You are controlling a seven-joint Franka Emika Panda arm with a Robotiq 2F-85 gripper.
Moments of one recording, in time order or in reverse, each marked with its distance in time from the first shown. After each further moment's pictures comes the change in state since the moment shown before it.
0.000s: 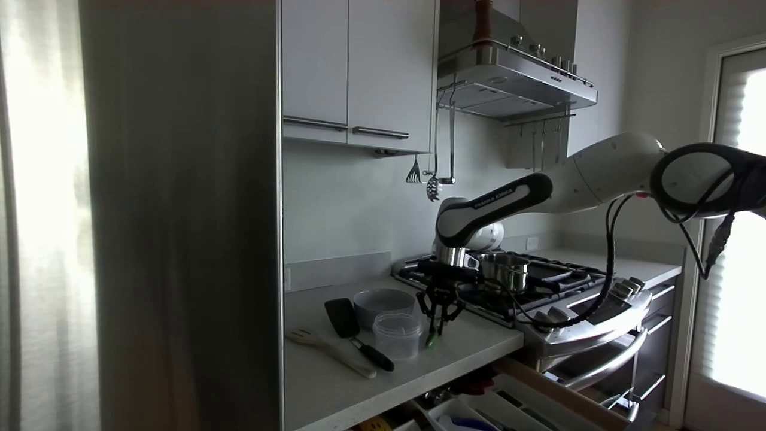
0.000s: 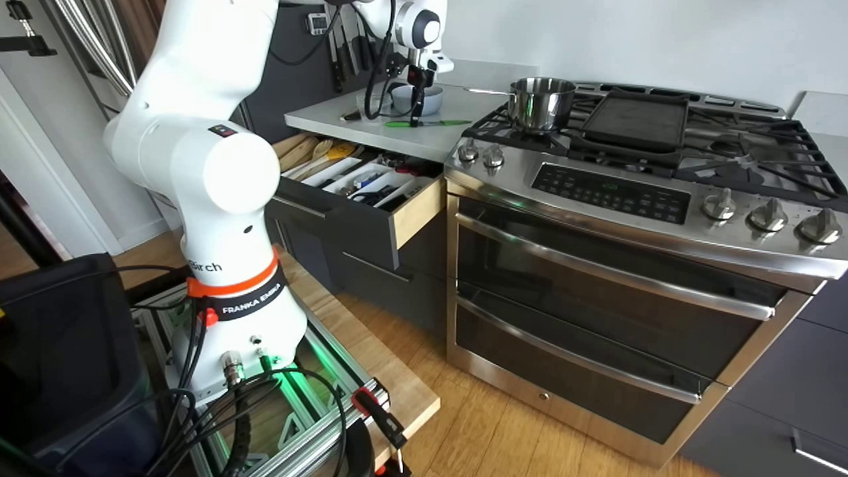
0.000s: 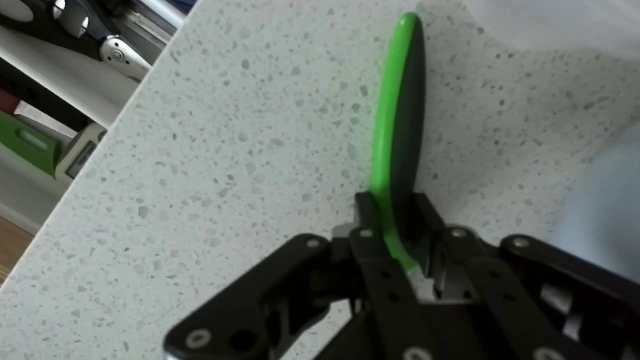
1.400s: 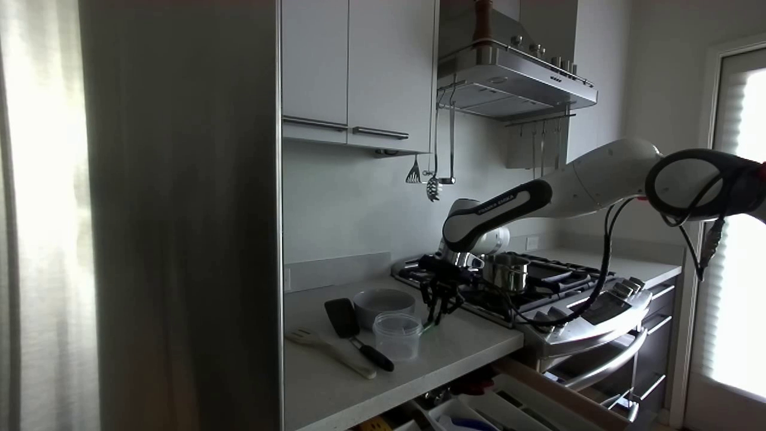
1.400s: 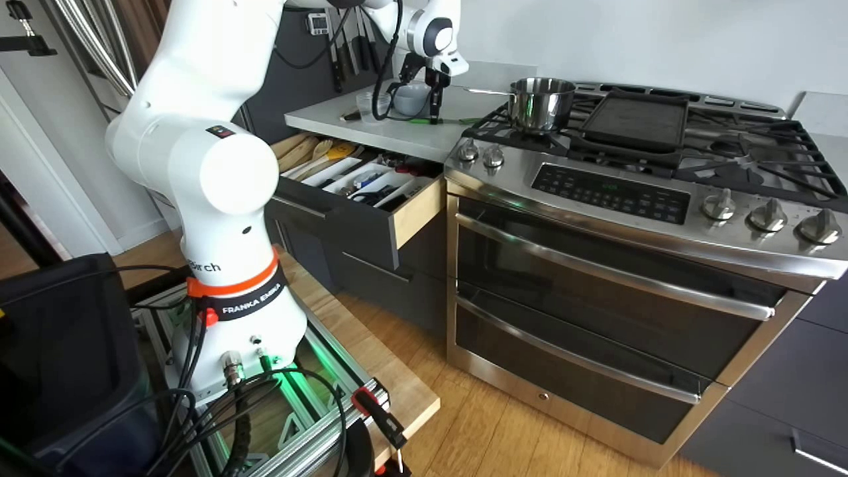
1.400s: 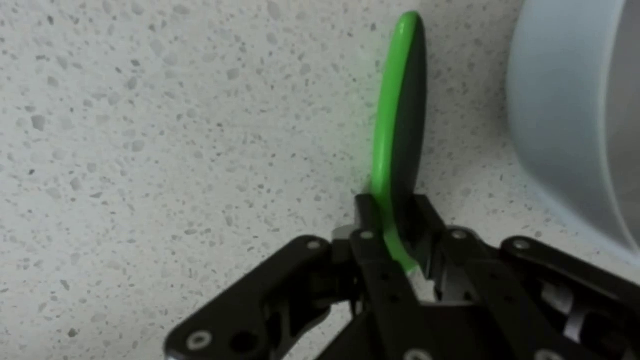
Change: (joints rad) arm -0.026 0.020 -0.033 -0.004 0.017 0.188 0.093
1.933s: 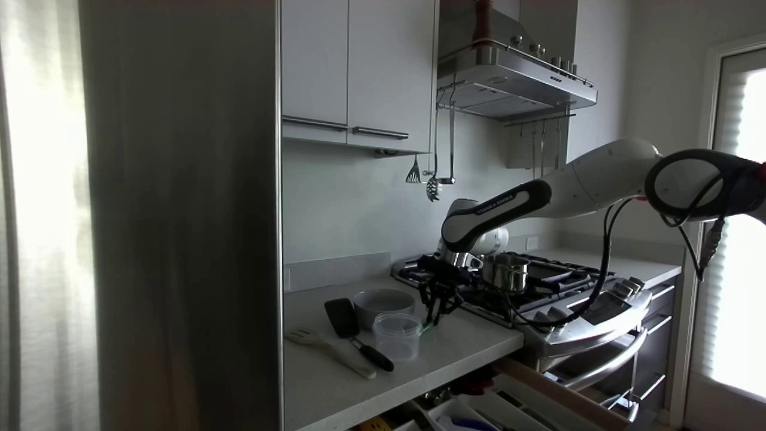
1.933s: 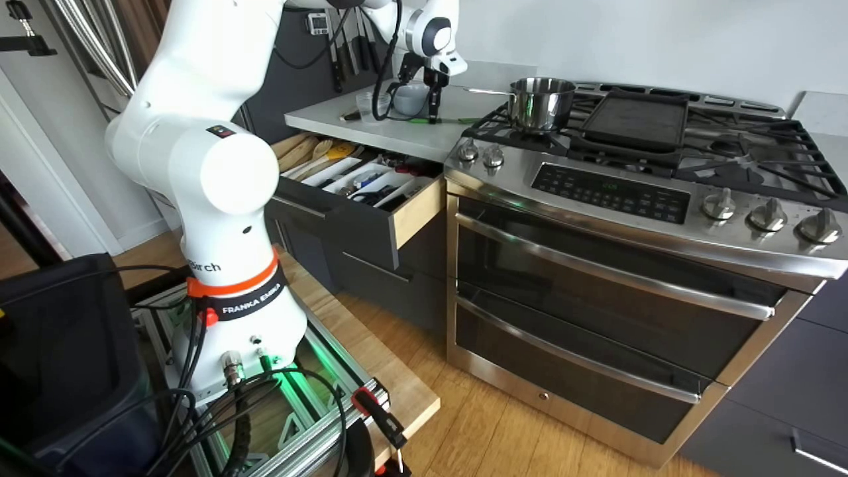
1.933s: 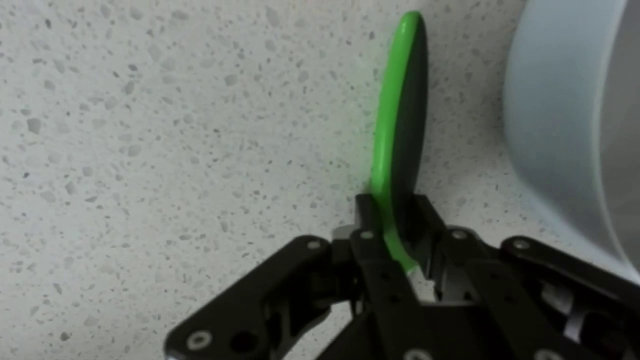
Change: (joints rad) arm 0.006 0.002 0.003 0.003 -0.002 0.000 -0.015
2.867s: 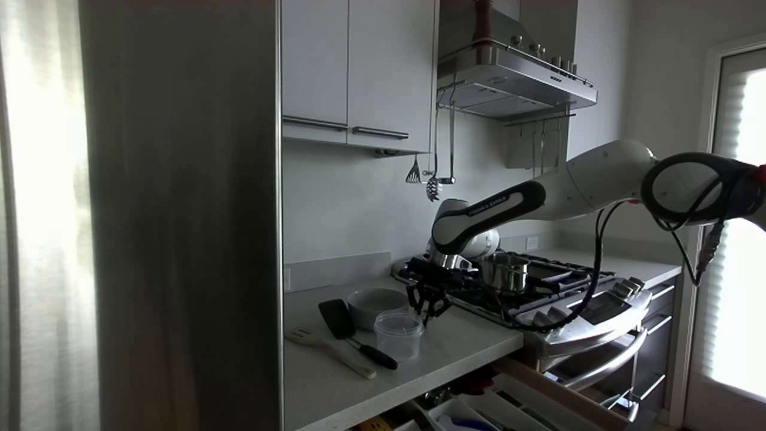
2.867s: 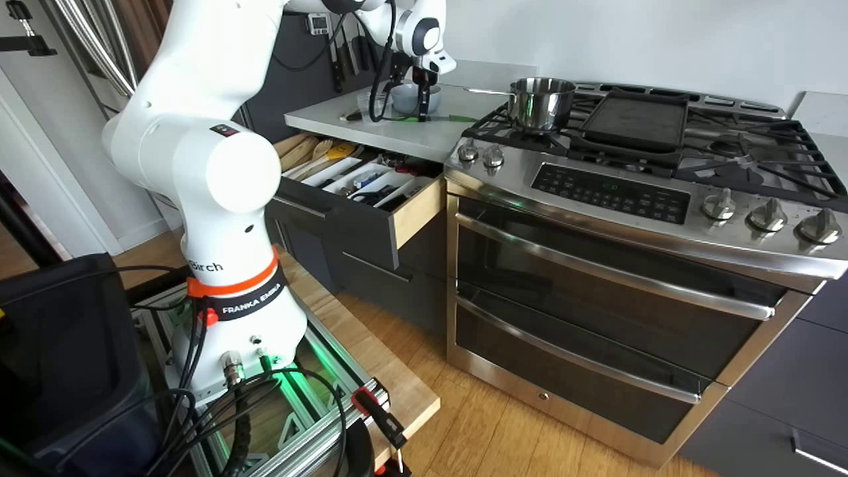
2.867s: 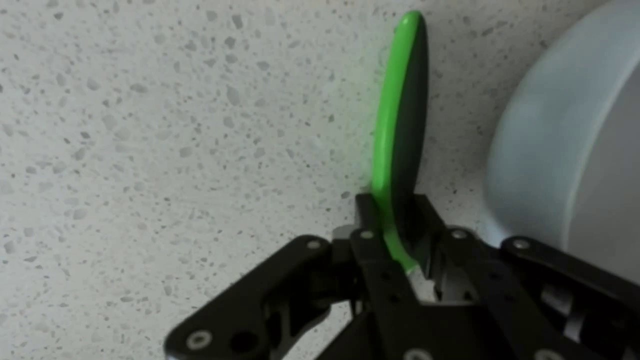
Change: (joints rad) arm 0.045 0.025 0.011 0.037 -0.007 -0.002 -0.042
